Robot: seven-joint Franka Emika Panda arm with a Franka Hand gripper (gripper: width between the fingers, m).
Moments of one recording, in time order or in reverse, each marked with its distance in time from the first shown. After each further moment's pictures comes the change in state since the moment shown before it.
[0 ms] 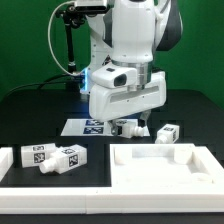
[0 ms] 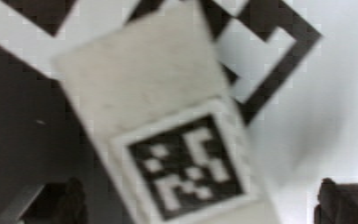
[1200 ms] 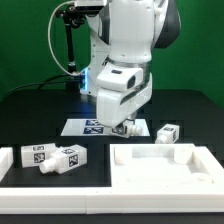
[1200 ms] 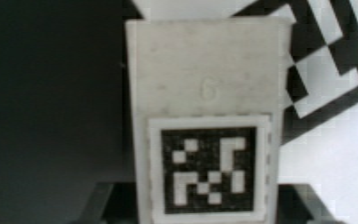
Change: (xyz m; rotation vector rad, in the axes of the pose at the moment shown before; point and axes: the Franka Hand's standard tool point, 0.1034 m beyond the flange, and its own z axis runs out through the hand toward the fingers) arm 0.007 0.009 -0.007 0.036 -0.063 -0.546
